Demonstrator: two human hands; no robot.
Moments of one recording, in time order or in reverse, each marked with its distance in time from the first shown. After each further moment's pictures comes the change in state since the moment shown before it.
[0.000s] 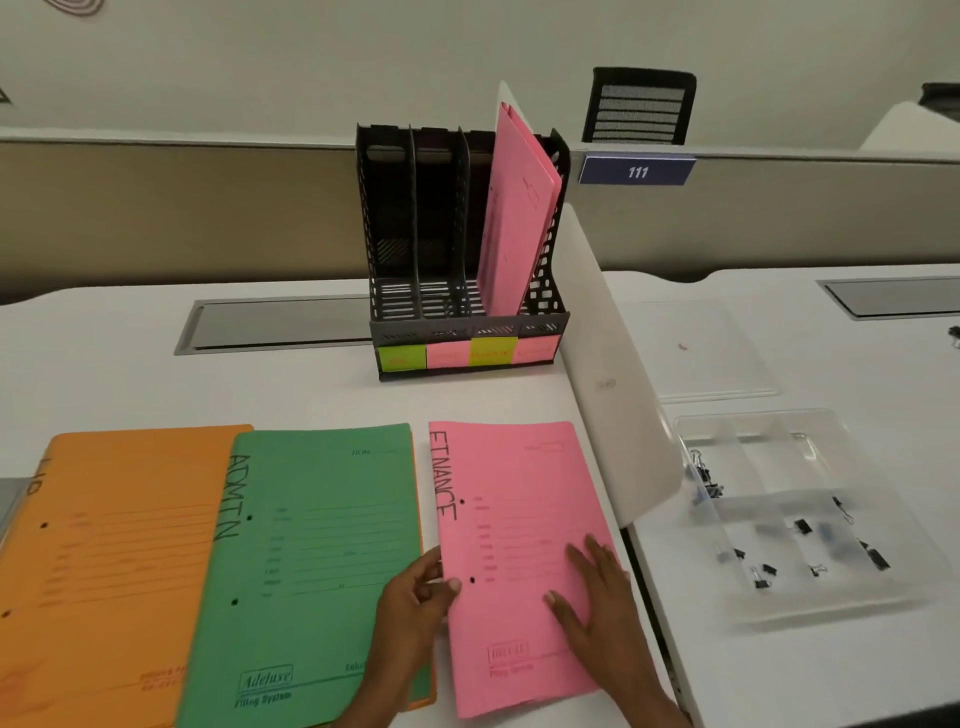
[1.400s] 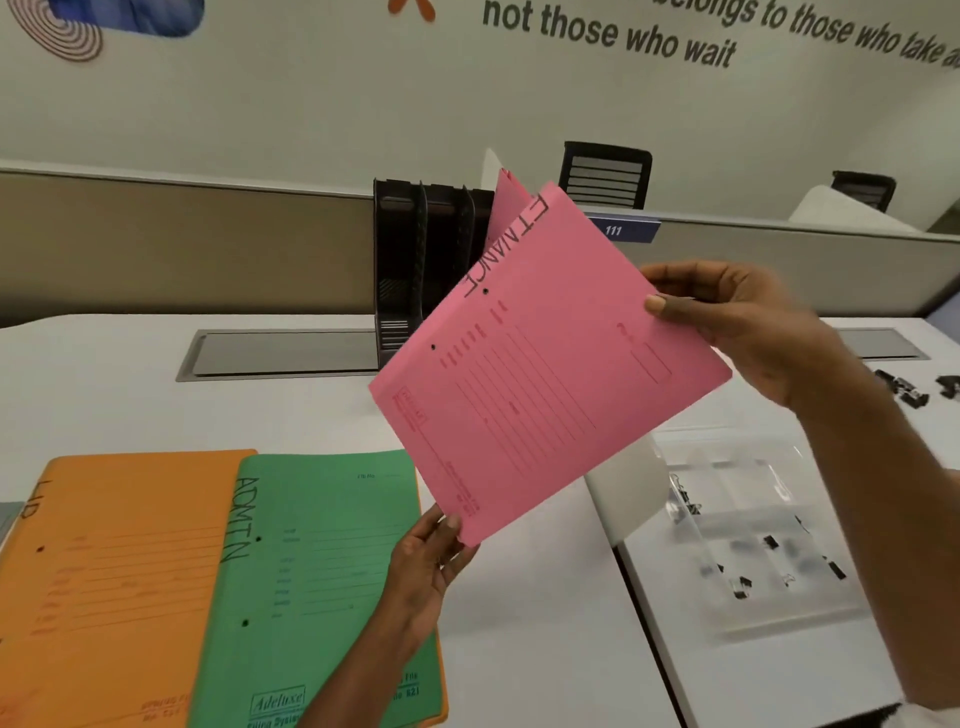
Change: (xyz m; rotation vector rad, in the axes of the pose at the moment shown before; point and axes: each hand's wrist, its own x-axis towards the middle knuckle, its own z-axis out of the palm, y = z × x) left_hand 0.036 0.051 -0.011 -0.768 -0.220 -0.044; right_hand 0.090 -0.216 -0.313 0.623 0.020 -0.281
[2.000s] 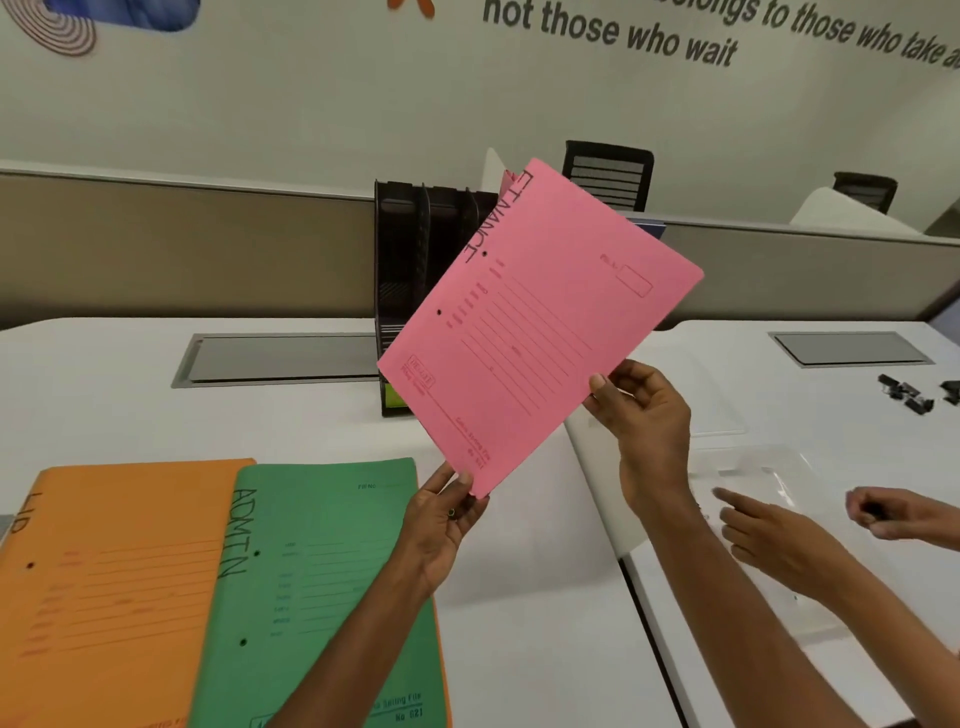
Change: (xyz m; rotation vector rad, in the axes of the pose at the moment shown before) left_hand 0.042 0.038 0.039 -0.093 -0.037 -0.048; right_hand -0.016 0.098 0.113 0.326 0.518 0.004
